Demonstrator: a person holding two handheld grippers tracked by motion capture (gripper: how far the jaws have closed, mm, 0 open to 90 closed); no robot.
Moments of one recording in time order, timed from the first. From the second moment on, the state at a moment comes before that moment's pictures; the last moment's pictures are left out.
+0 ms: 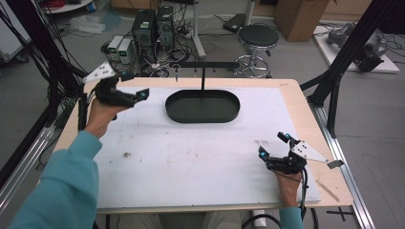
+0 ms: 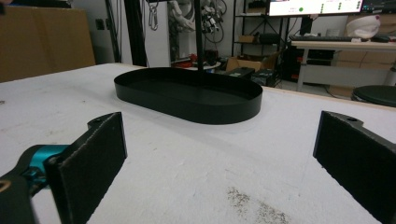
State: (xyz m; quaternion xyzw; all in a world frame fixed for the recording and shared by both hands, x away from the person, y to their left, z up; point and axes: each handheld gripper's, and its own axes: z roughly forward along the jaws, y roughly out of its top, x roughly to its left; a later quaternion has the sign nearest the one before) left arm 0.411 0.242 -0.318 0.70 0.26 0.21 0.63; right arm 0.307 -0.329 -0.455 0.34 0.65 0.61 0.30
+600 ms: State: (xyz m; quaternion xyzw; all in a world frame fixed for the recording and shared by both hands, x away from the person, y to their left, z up) left arm 0.305 0.290 -0.420 0.66 0.26 0.23 0.66; right arm 0.307 -0.329 -0.455 0.34 0.65 0.61 0.30
